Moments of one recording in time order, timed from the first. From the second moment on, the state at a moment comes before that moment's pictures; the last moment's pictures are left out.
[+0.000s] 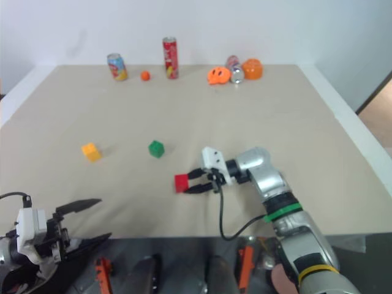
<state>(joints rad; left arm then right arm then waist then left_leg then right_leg) 0.43 0.65 0.34 -0.39 -0.58 -0.09 -1.12 -0.74 -0.47 0.32 0.44 0.19 -0.01 1.48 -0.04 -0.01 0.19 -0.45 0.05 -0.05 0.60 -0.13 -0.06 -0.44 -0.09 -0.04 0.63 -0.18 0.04</state>
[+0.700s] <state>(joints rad) 0.38 0.63 0.33 -0.44 -0.57 -0.08 -1.07 -0.77 -0.52 0.28 0.62 0.13 -0.14 1.49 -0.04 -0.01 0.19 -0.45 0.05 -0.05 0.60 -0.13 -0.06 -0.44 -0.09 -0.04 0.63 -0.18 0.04</state>
